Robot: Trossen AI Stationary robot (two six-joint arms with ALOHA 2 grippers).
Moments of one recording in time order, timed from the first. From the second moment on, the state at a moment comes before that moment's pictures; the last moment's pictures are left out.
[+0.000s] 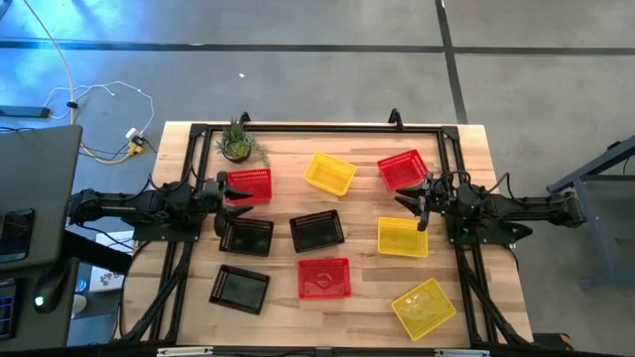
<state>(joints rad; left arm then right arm) 0.11 0.10 0.04 -0.05 -0.14 -0.21 -0.01 0.13 0.01 0.05 0.23 0.25</state>
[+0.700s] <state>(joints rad) 0.11 0.21 0.24 -0.05 -0.15 -0.15 -0.01 0.13 0.01 0.05 0.23 0.25</state>
